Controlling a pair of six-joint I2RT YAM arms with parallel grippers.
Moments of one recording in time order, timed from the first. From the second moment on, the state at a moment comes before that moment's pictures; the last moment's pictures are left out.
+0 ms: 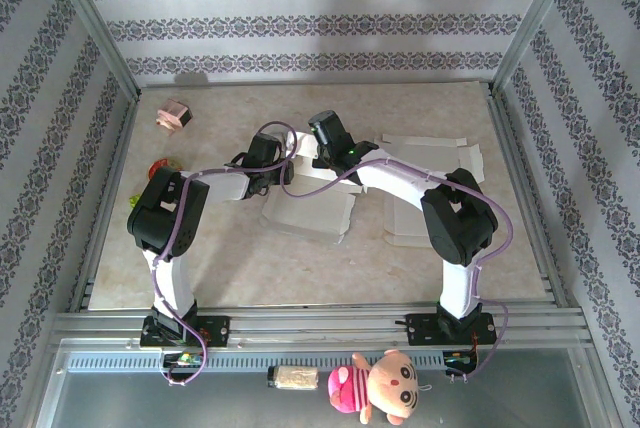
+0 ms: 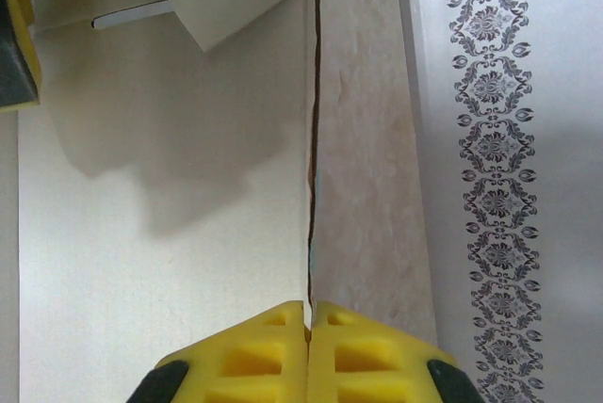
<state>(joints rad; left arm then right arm) -0.39 1.91 1.05 0.07 0.06 -0.39 0.66 1.91 1.39 -0.17 0.25 -0.96</state>
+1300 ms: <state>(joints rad) -0.17 1.85 1.31 -0.27 0.40 -0.13 0.65 1.91 1.37 -0.14 0.27 -1.03</state>
